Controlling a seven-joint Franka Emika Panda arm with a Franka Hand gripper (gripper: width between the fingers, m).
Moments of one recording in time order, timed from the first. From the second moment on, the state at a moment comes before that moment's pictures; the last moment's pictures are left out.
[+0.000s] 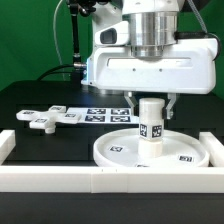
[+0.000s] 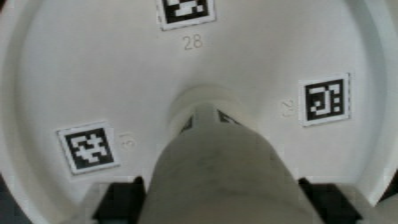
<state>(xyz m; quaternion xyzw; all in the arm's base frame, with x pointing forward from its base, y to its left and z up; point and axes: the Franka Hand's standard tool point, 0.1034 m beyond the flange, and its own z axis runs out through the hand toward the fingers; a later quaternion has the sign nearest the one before) 0.557 0.039 0.071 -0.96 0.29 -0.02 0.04</state>
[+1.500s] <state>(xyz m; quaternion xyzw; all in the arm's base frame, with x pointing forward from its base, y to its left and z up) 0.559 0.041 0.072 -0.91 0.40 0.02 0.07</state>
